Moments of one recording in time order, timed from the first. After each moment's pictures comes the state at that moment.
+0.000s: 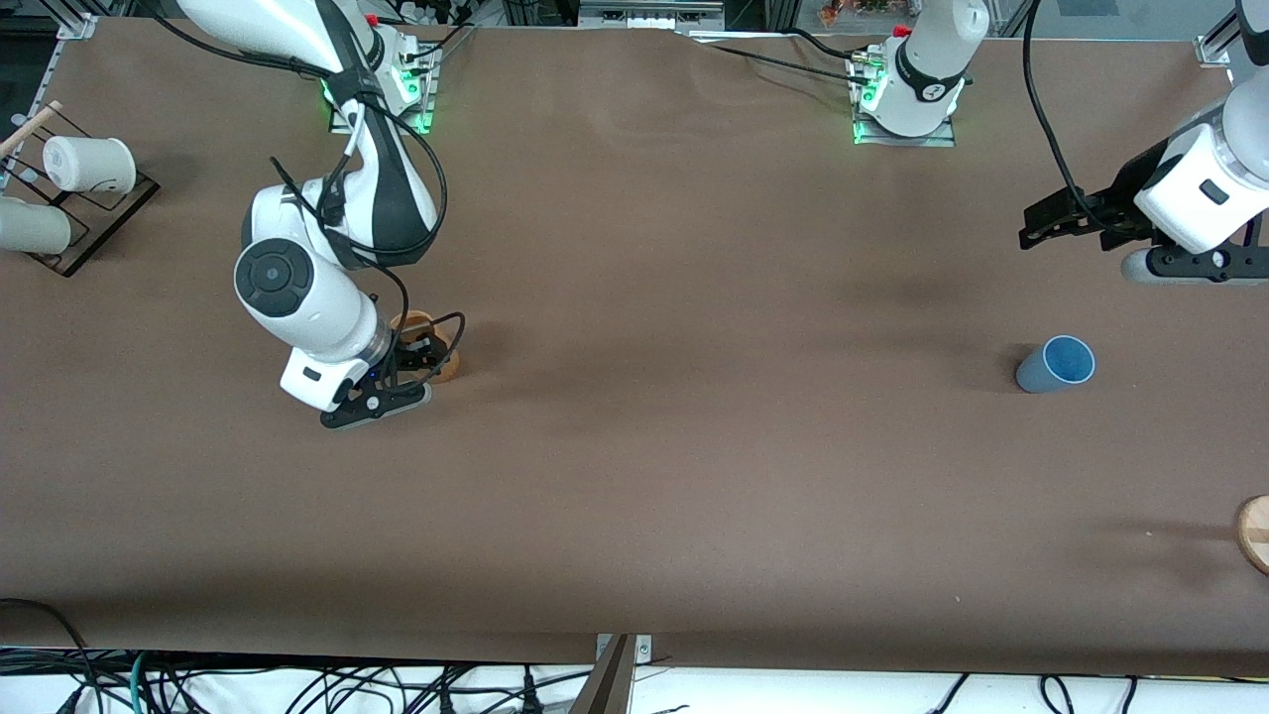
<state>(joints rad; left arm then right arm) -0.02 0.05 -0.04 -1.59 -0.08 1.49 -0.09 0.66 0.46 -0.40 -1.71 0.19 2.12 -0.12</state>
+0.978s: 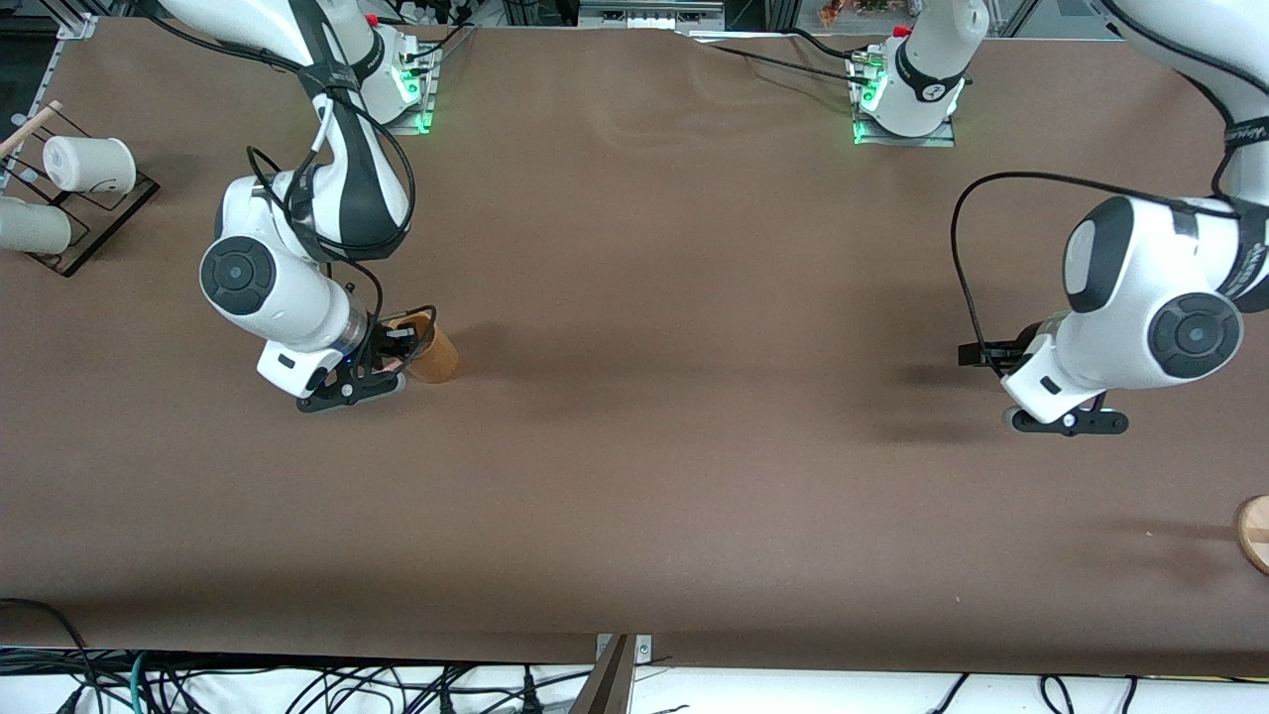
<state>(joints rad) -0.02 0.41 -0.04 -1.65 0.11 1.80 -0.08 0.65 0.40 -0.41 -1.81 0.21 2.09 -0.12</state>
